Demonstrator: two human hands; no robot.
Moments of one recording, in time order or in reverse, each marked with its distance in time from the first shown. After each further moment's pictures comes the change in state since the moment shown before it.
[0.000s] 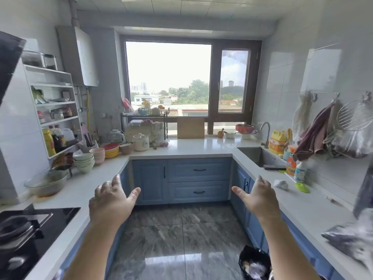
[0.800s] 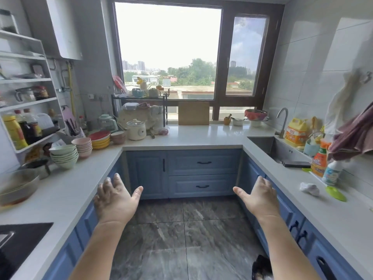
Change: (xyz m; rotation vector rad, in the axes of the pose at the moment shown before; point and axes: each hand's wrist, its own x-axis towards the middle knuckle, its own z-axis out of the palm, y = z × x) left_hand 0.220 0.031 0.161 0.035 -0.048 -0.075; right_hand 0.187 -0.043 0.166 -0.068 -0.041 0.090
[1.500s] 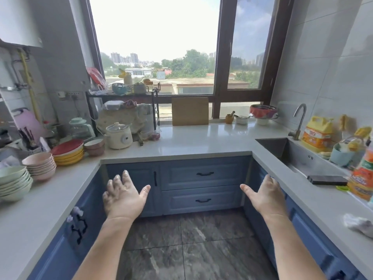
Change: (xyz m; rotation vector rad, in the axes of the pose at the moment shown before) left_hand 0.264 0.146 0.148 0.022 -0.128 0.045; right_hand 0.288 -0.038 0.145 0.016 0.038 0.078
